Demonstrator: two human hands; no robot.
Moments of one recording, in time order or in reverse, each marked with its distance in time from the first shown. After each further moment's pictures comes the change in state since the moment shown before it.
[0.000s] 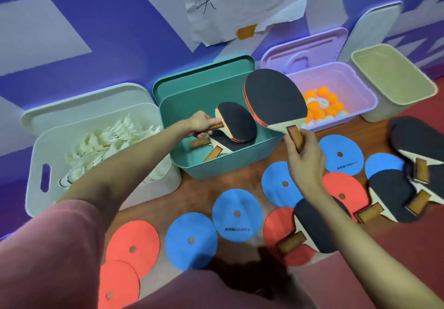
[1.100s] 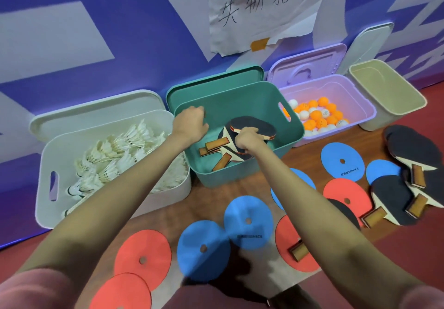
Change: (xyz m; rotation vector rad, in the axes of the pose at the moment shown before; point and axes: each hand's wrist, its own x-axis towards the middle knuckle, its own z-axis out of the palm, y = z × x) left_hand -0.051 -0.014 -0.048 0.738 0.526 0.320; right_hand 0.044 -0.103 0.141 -0.608 -0.693 0.287
